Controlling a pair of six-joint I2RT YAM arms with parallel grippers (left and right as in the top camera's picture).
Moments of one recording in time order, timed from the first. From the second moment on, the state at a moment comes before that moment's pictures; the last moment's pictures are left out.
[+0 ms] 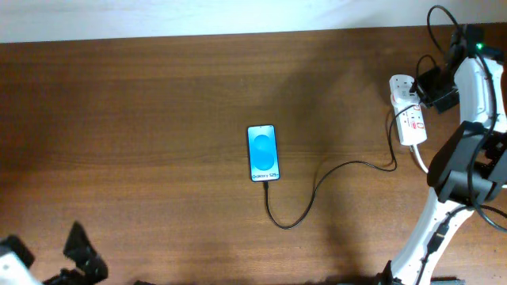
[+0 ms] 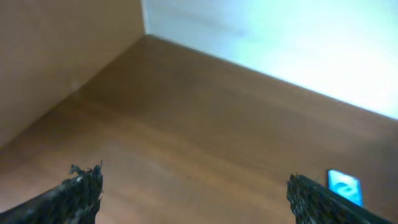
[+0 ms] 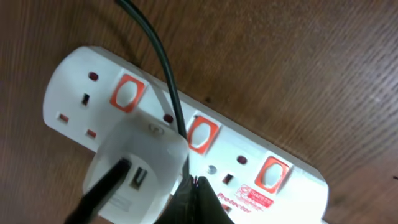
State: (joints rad) left arm -0.30 0.53 1.47 -1.47 -0.60 -0.44; right arm -0.37 2.31 2.06 -1.11 -0.03 0.76
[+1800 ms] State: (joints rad) left arm -0.05 0.02 1.49 -1.69 -0.60 -0.44; right arm -0.38 1.37 2.37 -1.23 -0.04 0.76
